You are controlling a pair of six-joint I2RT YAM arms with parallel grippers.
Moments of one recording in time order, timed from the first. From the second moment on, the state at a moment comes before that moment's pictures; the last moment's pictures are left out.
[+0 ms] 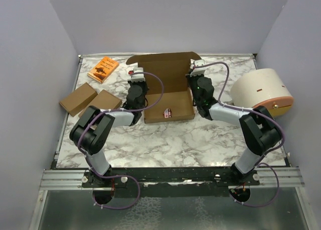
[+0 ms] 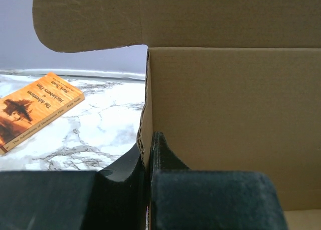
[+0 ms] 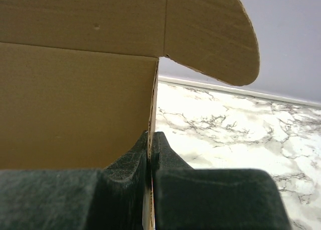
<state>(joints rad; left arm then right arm) -0.52 1.72 0.80 1.02 -0.54 -0.04 0.56 1.70 0.94 0.81 0.41 -0.13</state>
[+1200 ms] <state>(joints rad) -0.64 1.69 0.58 1.32 -0.66 -0.01 0.58 1.50 0.70 0.83 0.35 -0.02</state>
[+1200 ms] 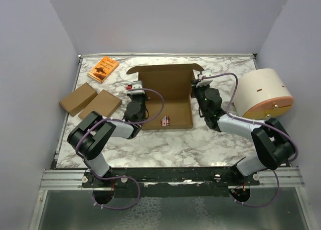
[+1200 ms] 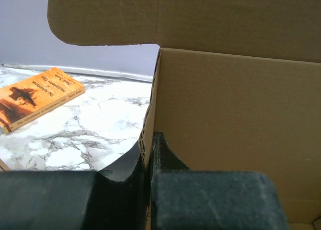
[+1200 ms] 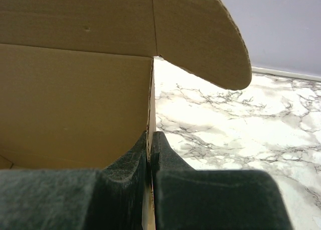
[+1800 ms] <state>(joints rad) -0.64 1.68 0.58 1.31 -0.67 0.02 0.58 1.53 0.73 0.83 0.34 -0.04</state>
